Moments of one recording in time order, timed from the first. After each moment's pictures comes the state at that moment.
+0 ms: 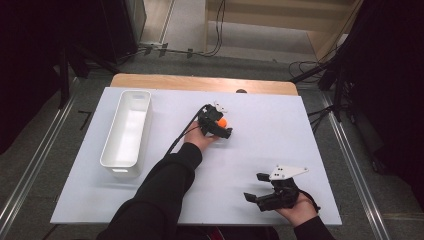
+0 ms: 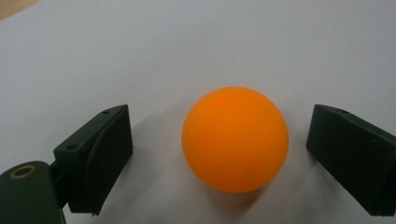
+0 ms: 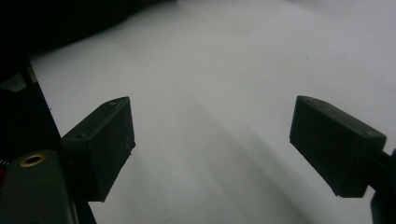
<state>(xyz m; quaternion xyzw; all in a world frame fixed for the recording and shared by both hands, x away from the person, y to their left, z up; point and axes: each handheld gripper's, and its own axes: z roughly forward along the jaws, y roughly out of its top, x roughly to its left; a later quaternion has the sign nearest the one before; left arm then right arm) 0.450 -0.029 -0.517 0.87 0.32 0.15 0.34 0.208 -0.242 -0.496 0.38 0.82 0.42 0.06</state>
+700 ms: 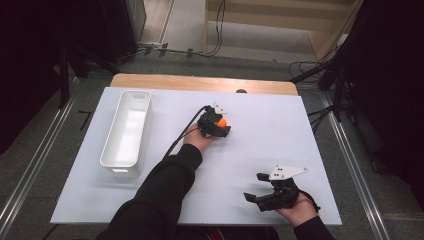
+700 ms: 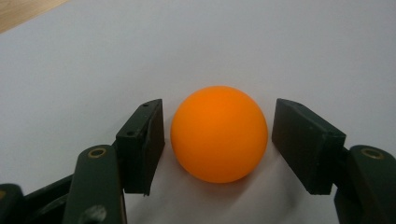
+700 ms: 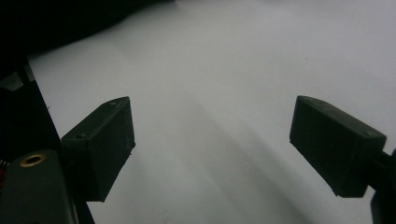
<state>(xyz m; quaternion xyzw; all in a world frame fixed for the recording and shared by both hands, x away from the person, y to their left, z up) 0.443 -0.026 -0.515 0.87 0.31 0.15 0.36 0.208 -0.242 -0.496 0.38 0.83 0.41 0.06</state>
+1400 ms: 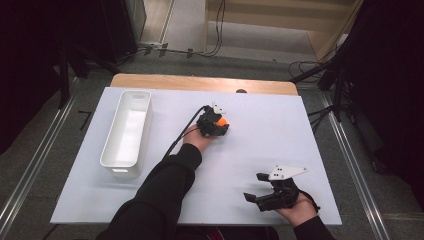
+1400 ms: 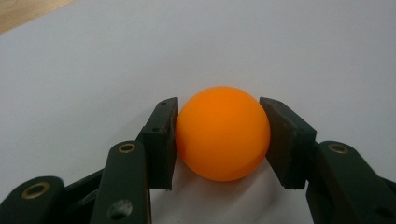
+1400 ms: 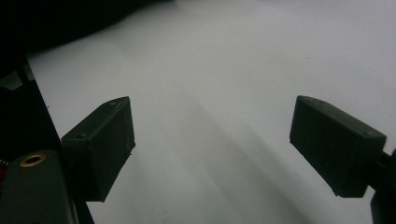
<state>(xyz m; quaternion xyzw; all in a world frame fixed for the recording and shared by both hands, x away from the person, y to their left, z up) 0.442 -0.024 -0.515 0.86 0.32 0.15 0.37 0.208 -0.241 -0.496 0.38 0.82 0.41 0.06</state>
